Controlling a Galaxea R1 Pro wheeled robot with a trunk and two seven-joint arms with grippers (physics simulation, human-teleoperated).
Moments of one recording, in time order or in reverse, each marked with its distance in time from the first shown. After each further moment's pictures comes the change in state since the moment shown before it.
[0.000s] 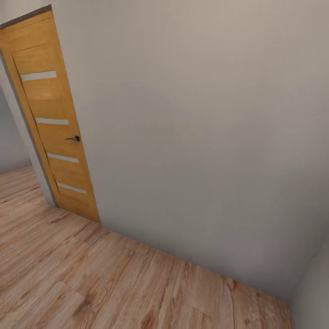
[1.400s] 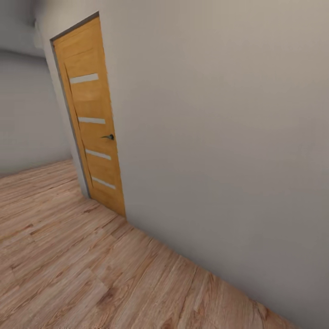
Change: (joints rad) left arm 0.000 0.000 0.000 0.000 0.001 -0.001 0.000; right arm 0.060 -0.066 0.001 0.000 0.003 -0.005 -0.007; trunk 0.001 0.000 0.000
